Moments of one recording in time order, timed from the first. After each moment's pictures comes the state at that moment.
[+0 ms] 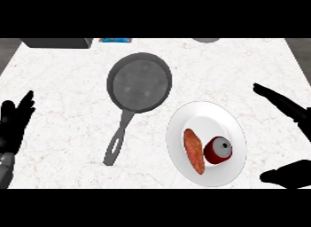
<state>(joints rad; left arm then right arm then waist) -0.13 0.54 -0.09 -1.28 0.15 0.24 0.21 -0.11 -0.73 0.19 -1.98 0.08 0.17 0.27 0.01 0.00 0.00</state>
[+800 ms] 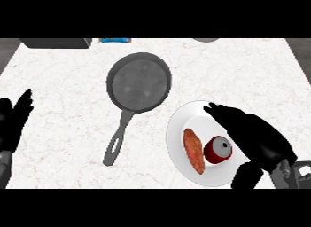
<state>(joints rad) -0.14 0.52 -0.04 -1.29 0.12 0.20 0.23 -0.35 -0.58 0.53 -1.91 0.32 0.44 0.74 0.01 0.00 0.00</state>
